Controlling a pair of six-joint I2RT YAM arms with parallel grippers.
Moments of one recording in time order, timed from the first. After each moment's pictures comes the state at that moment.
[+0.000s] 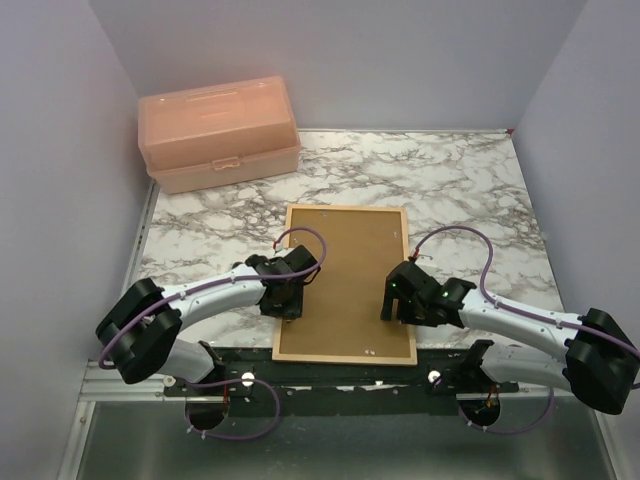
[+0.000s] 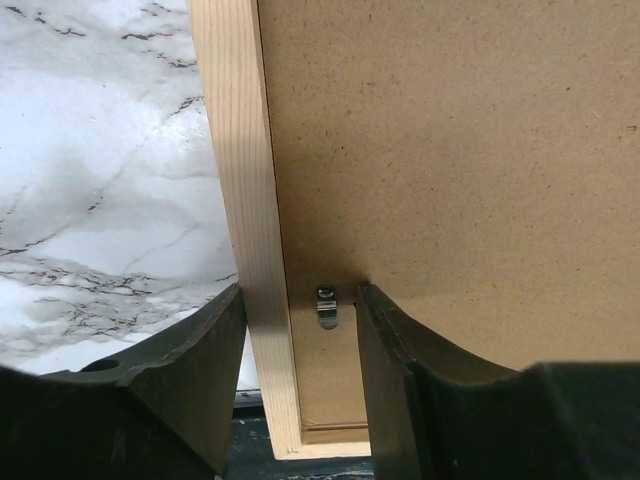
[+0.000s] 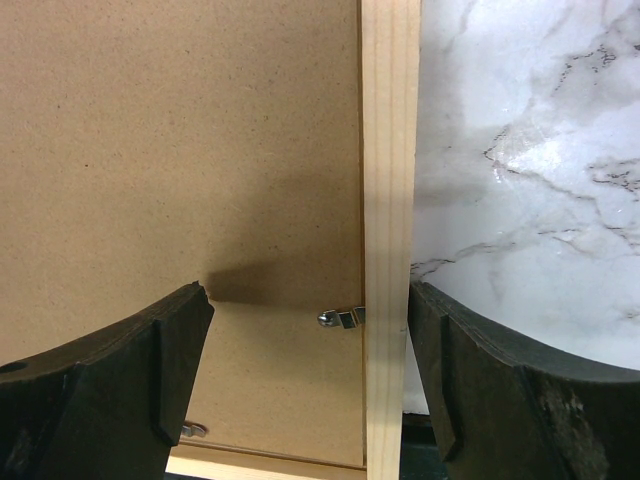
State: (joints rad) left arm -0.86 1.38 0.75 -0.70 -0.14 -0.79; right arm 0.86 1.12 0.53 -0.57 0.22 0.94
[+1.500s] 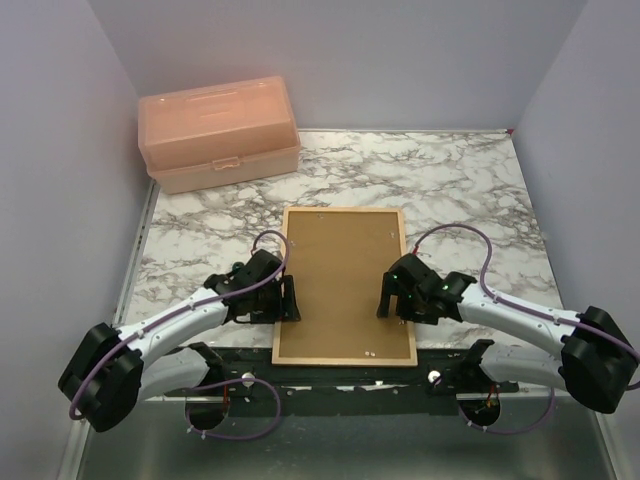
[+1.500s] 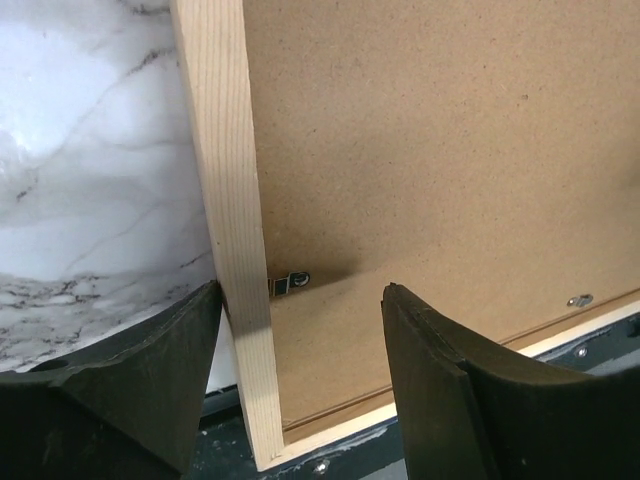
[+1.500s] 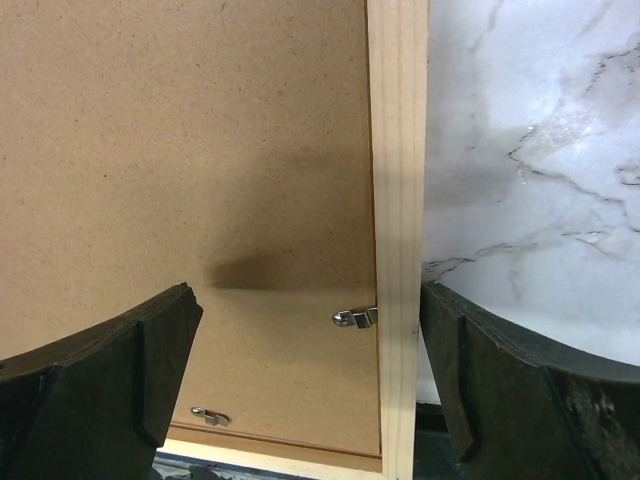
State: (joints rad) left arm -0.69 1.10 0.51 -0.48 0.14 -0.78; right arm 0.81 1.14 0.56 -0.58 0.14 0.92
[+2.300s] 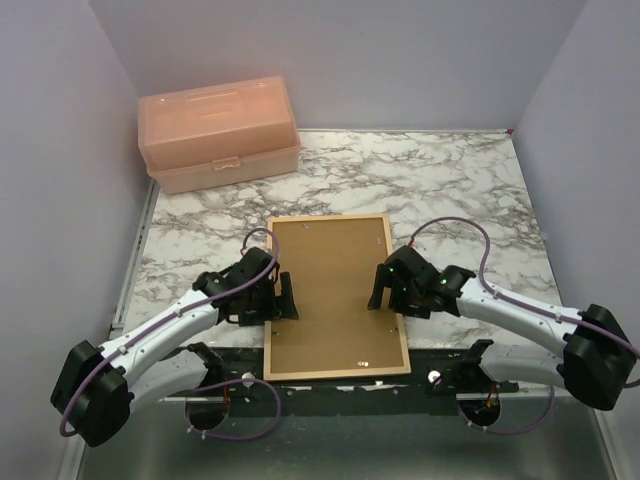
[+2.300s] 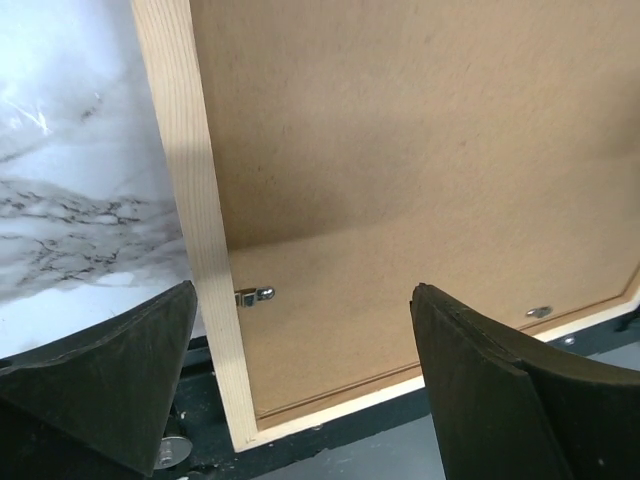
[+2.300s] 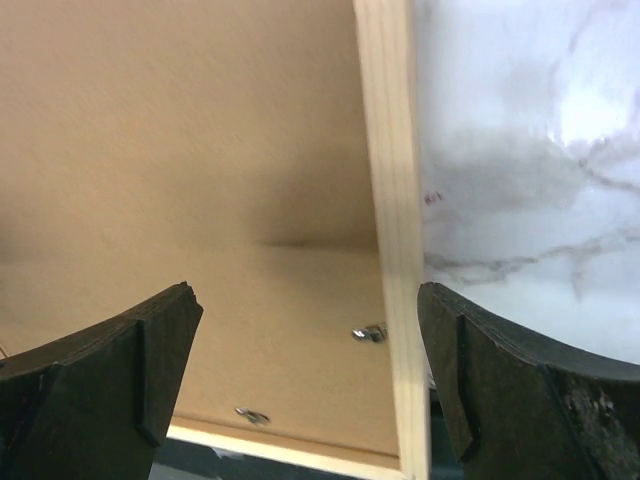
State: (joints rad) left arm -0.73 0.96 0.53 -0.69 0.10 -0.83; right arm 0.82 1.13 0.60 -0.57 0.09 0.95
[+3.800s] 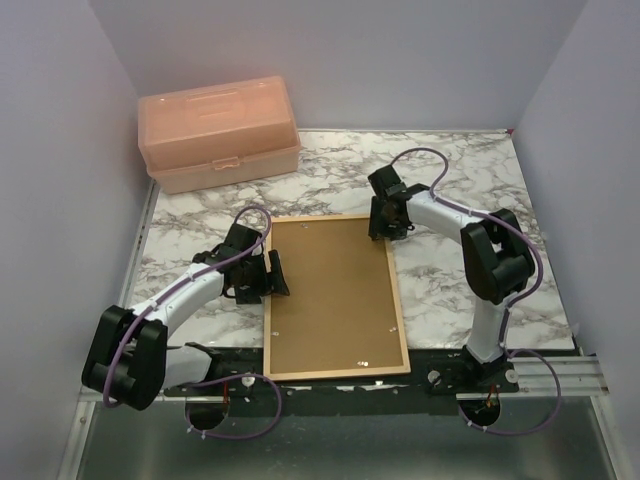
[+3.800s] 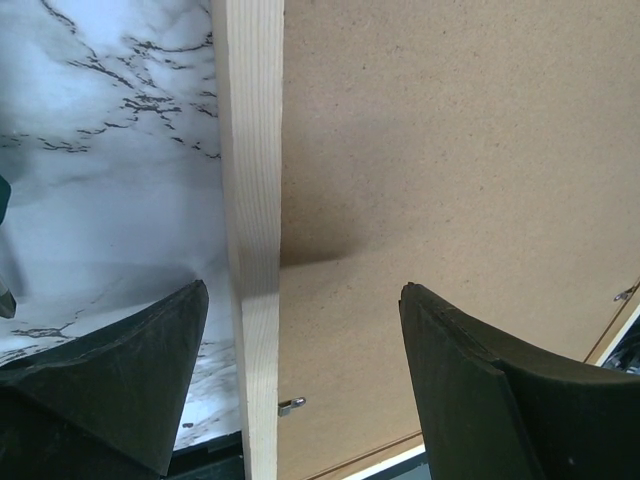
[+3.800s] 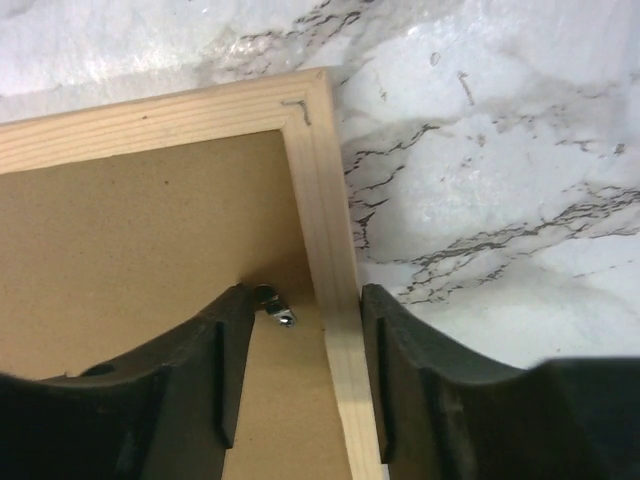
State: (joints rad) left arm -0.37 1.23 0.61 -0.51 0.24 -0.61; right arm 0.48 1.93 1.34 -0.57 0.19 0.54
